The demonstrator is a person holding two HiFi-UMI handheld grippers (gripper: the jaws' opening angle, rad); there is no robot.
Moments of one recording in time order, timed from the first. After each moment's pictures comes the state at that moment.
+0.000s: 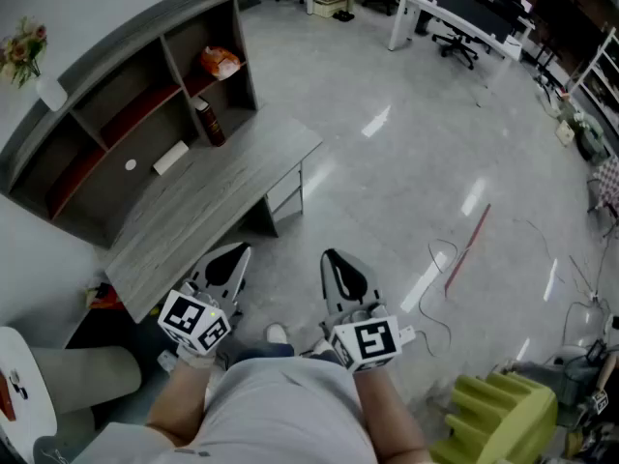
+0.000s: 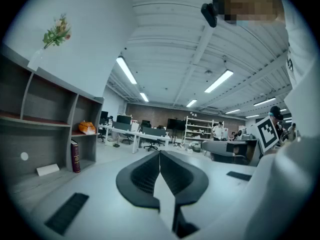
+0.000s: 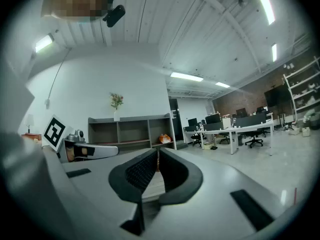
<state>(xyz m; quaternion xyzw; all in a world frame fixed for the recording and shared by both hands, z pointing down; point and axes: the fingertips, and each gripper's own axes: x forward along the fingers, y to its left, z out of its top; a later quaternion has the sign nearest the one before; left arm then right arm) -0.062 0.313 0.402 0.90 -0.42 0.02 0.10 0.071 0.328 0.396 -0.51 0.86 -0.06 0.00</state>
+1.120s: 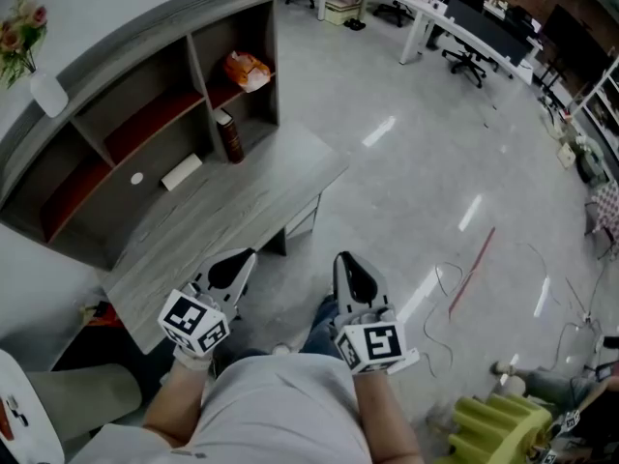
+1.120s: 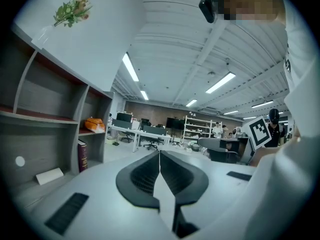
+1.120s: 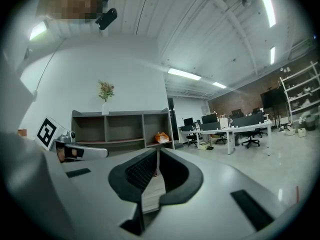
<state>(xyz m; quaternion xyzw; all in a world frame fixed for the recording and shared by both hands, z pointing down) -0.184 0.195 0.443 0.91 -0.40 0.02 0.11 -0.032 0.197 0.432 -0.54 0.84 -0.06 0.00</state>
